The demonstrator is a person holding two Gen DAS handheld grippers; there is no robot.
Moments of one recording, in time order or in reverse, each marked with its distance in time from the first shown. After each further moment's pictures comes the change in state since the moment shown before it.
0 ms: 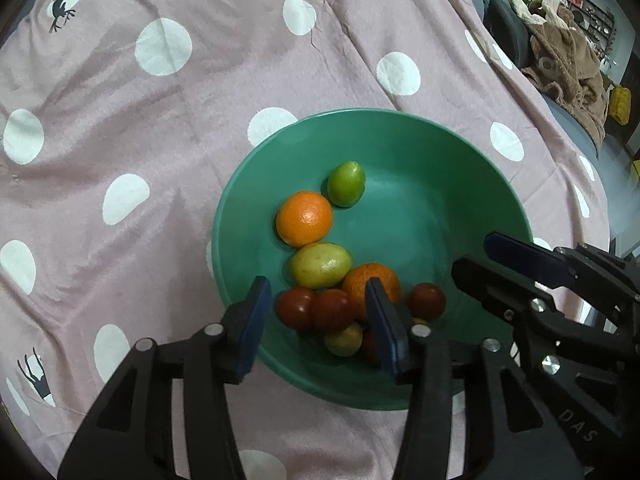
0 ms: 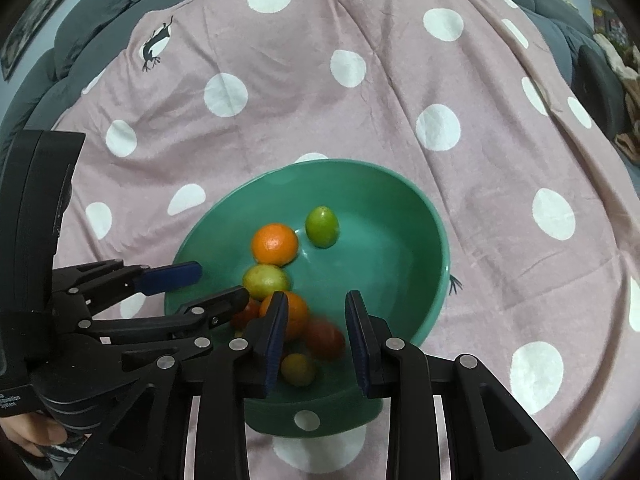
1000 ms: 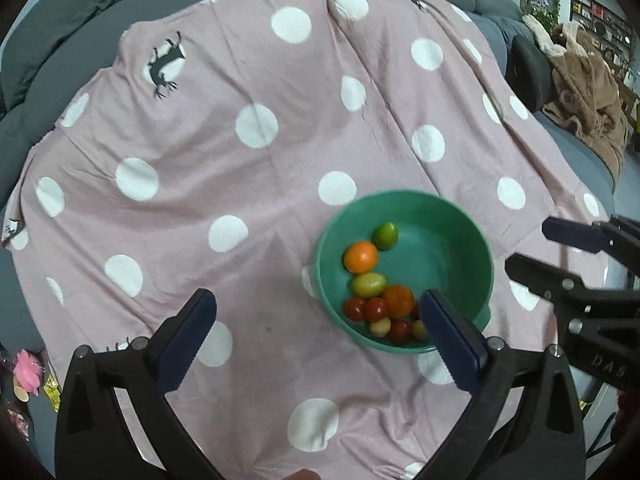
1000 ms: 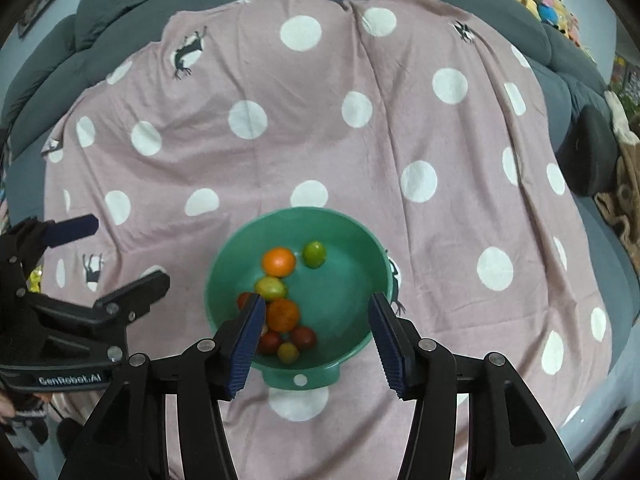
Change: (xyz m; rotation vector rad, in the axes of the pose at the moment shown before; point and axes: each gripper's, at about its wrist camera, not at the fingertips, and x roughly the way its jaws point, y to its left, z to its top) left arm -0.134 0.008 0.021 -0.040 -0.099 0.175; right arm -0.091 0.028 0.051 -0.154 0.065 -0.076
